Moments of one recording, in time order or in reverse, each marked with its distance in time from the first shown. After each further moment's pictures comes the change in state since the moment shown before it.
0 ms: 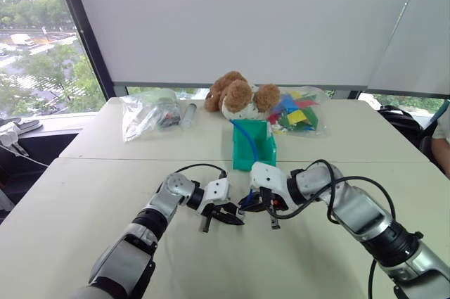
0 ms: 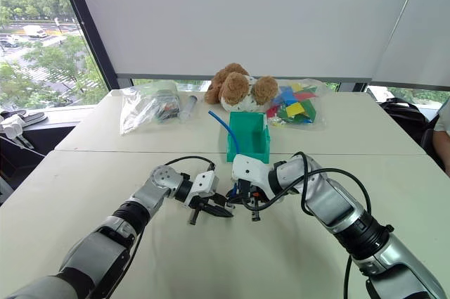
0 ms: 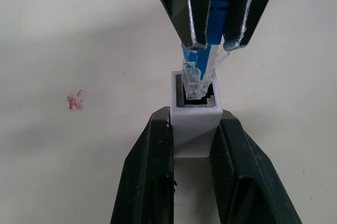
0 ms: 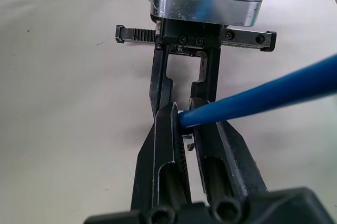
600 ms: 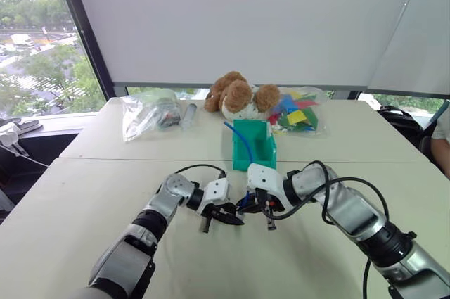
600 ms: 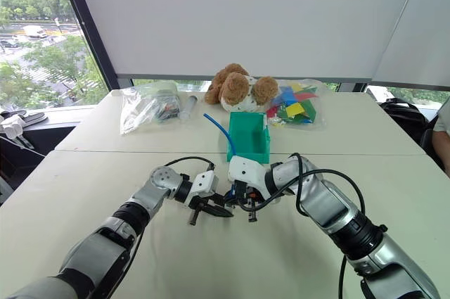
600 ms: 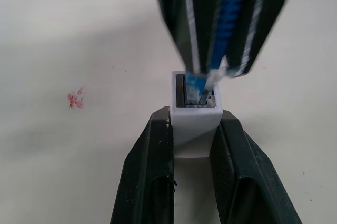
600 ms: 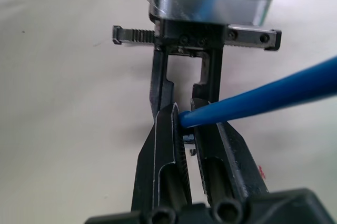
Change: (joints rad) left arm 0.010 -0.002 0.010 -0.006 -0.001 0.015 0.006; right arm -0.007 0.039 0.015 0.034 -0.038 0.001 0.003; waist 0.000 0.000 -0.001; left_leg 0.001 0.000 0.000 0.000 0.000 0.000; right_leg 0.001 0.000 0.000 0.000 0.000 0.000
